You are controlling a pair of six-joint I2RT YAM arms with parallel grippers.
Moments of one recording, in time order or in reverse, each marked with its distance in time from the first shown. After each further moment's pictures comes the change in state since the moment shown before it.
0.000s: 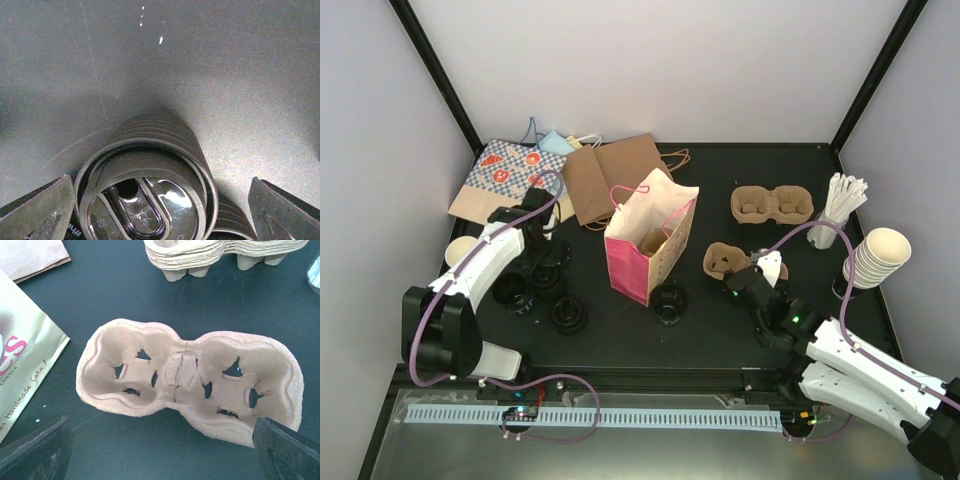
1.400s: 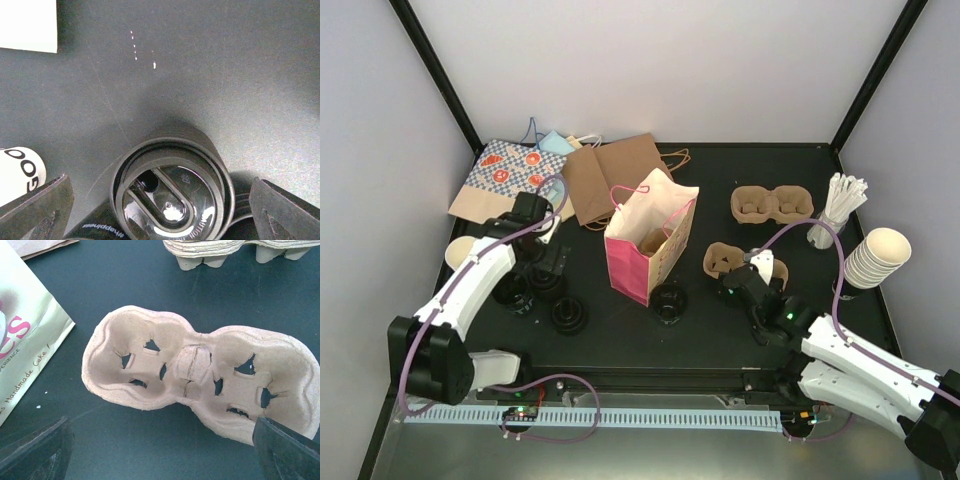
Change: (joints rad) left arm 0.002 -0.160 -0.061 0.065 -0.022 0.306; right arm 0.000 0.050 0.000 0.030 -0.043 -0.049
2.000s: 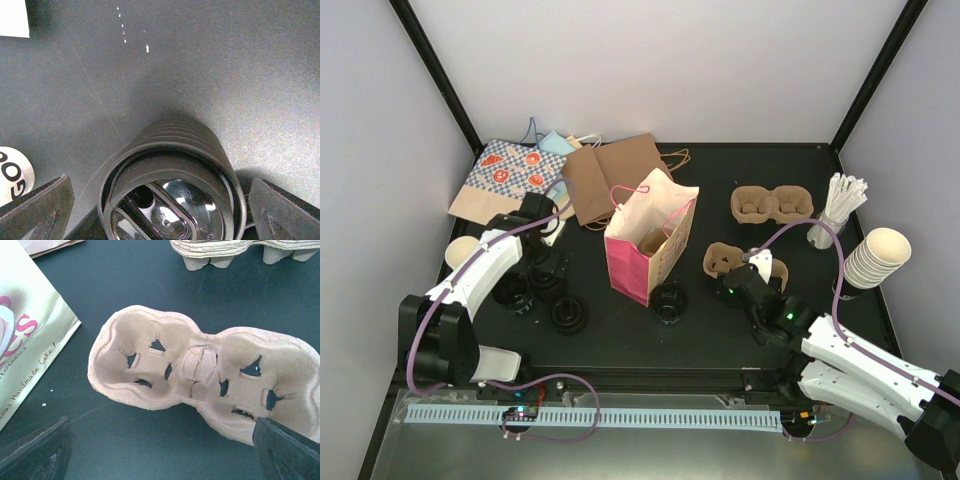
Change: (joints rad) left arm 0.000 0.111 0.001 -0.001 -0.001 0.028; right arm 0.000 -0.001 0.000 0.014 -0.016 -0.018
